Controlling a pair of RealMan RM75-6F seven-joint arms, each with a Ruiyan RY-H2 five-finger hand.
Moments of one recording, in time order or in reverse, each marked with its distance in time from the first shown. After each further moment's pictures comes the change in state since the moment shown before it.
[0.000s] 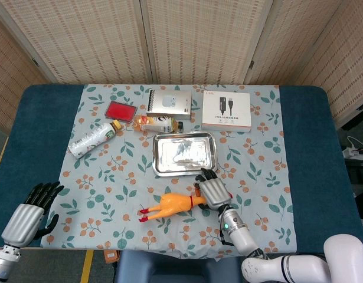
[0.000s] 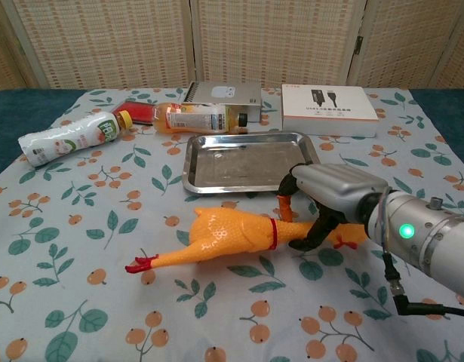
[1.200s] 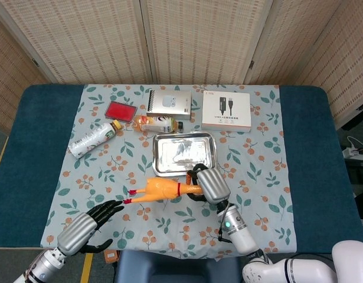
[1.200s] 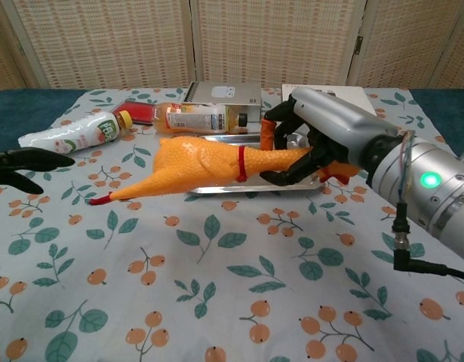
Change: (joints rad) left arm -0.165 -0.074 0.064 -0.184 0.217 -0.172 -0.153; right arm -0.059 0.004 0.083 -0.067 -0.264 0.104 0.238
